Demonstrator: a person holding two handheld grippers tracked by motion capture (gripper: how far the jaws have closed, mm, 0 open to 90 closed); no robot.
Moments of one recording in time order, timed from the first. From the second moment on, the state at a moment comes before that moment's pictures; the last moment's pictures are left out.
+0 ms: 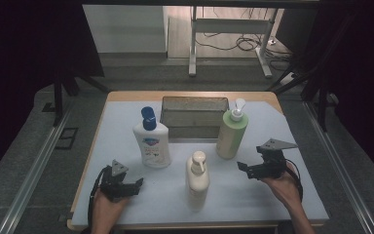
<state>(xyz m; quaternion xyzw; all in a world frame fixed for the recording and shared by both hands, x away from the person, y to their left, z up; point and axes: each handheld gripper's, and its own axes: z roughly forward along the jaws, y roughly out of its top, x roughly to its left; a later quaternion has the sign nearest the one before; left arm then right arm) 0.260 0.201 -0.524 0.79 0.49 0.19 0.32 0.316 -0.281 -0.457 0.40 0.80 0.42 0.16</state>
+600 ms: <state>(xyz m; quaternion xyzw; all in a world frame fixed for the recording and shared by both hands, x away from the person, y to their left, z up) 0.260 0.201 -0.524 0.79 0.49 0.19 0.32 0.341 -0.263 -0.437 0.39 0.80 0.43 0.17</state>
